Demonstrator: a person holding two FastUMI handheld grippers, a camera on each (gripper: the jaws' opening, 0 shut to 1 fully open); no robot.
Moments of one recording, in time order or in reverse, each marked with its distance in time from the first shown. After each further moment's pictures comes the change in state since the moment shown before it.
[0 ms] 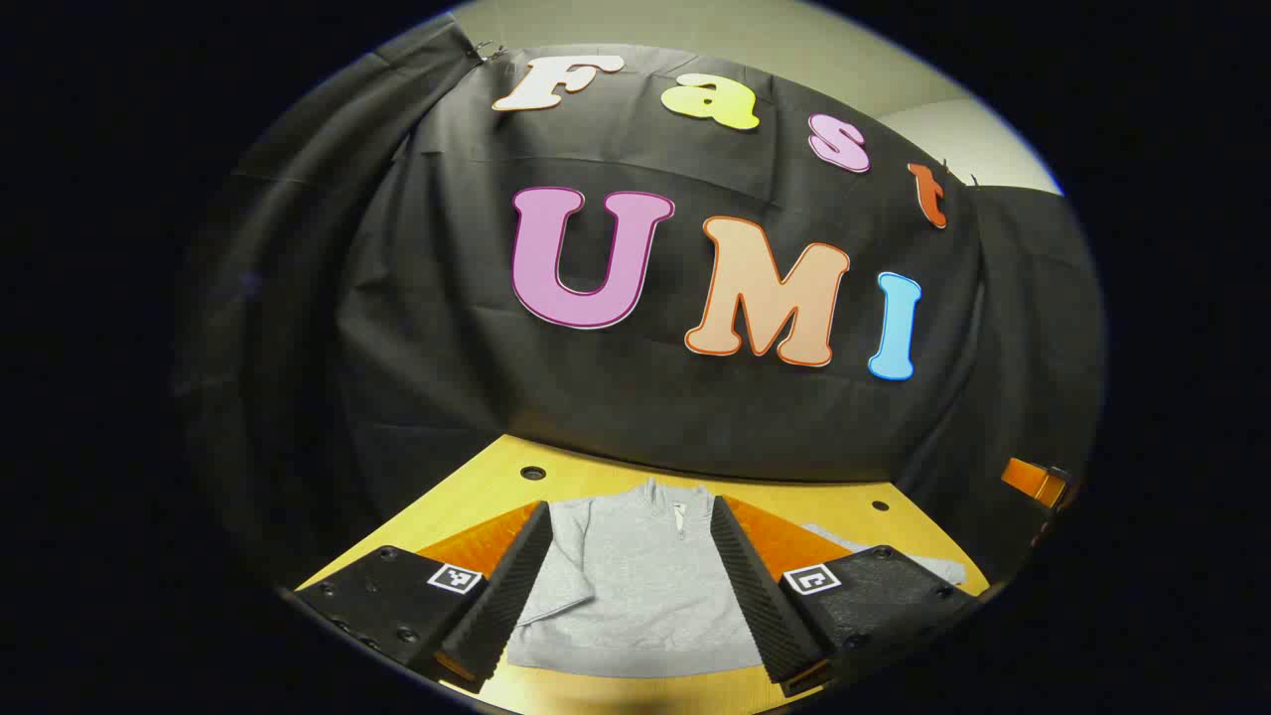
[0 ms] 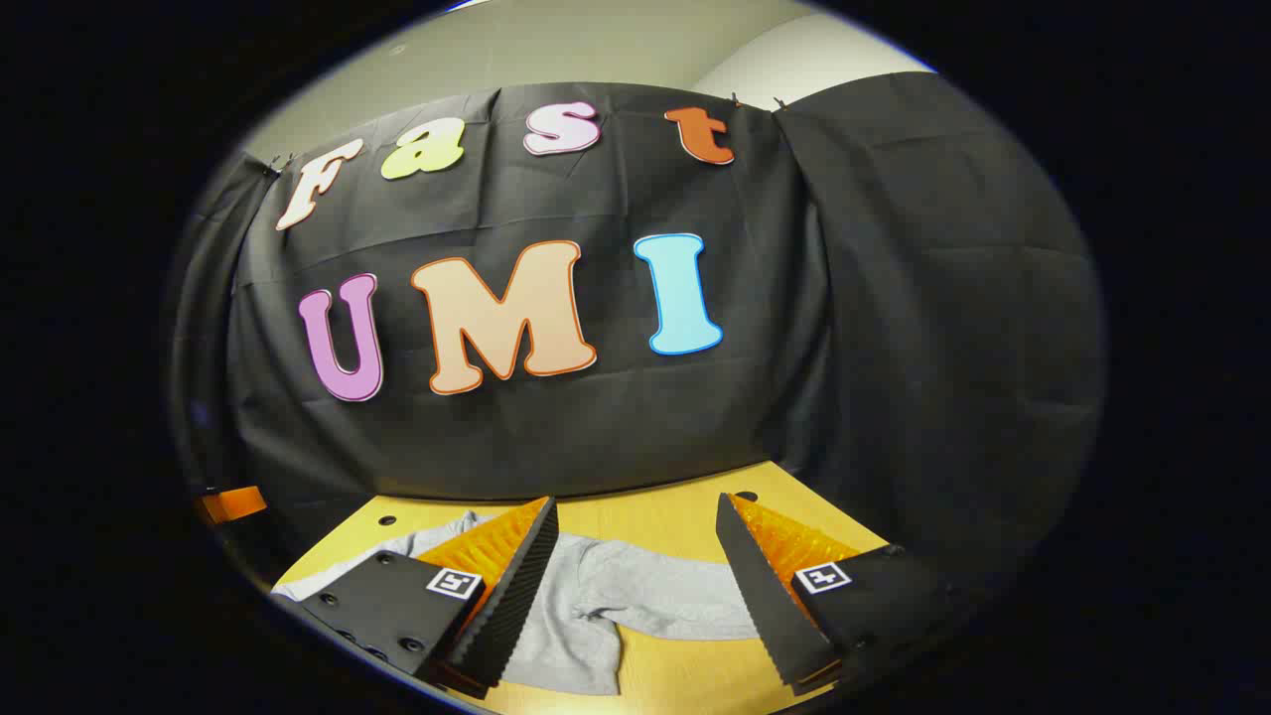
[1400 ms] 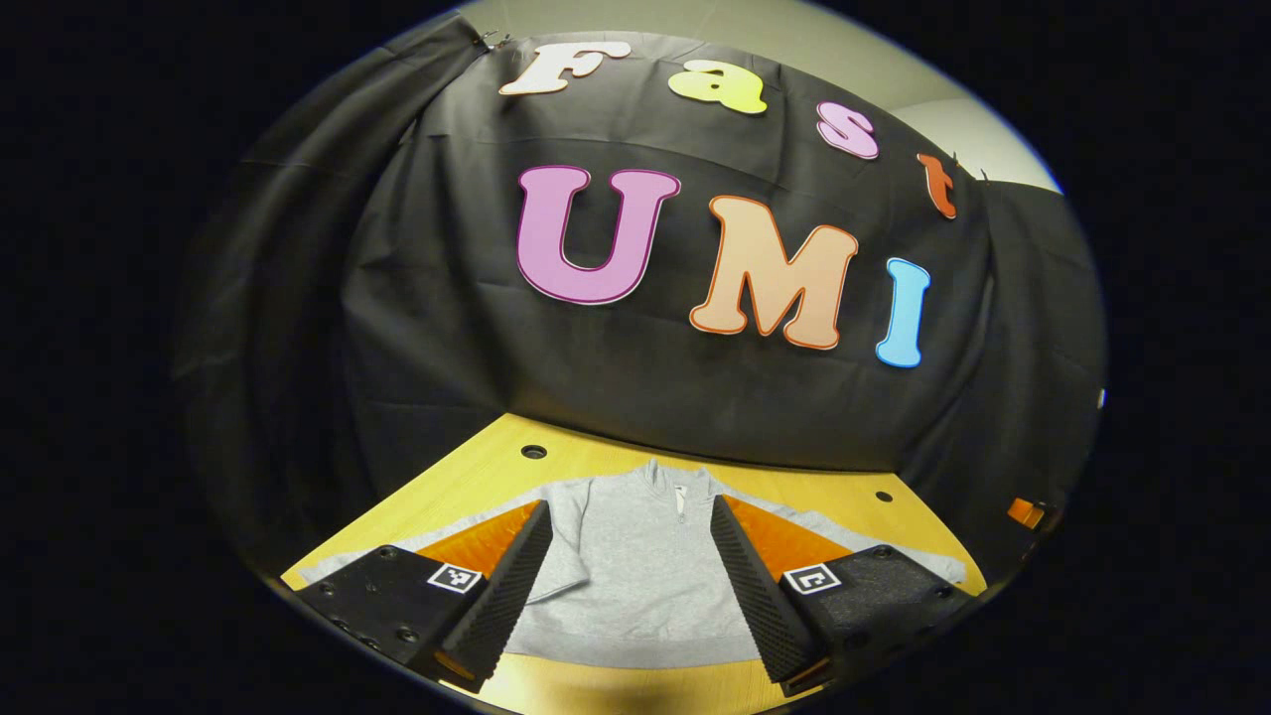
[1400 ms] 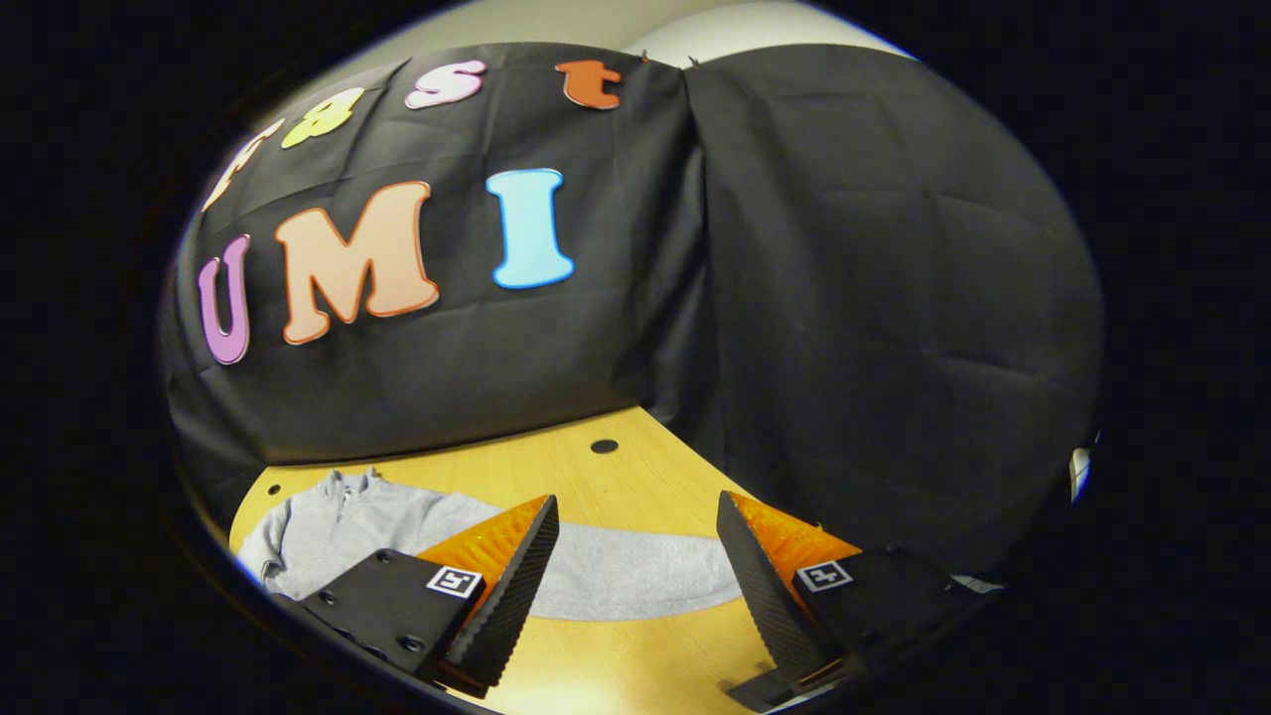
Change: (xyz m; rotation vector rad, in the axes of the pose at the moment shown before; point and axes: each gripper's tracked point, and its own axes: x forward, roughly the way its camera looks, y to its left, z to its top) left arm 0.001 -0.005 -0.026 -0.013 0.043 0.027; right arm 0.028 -0.189 -0.093 0.019 0.167 -0.306
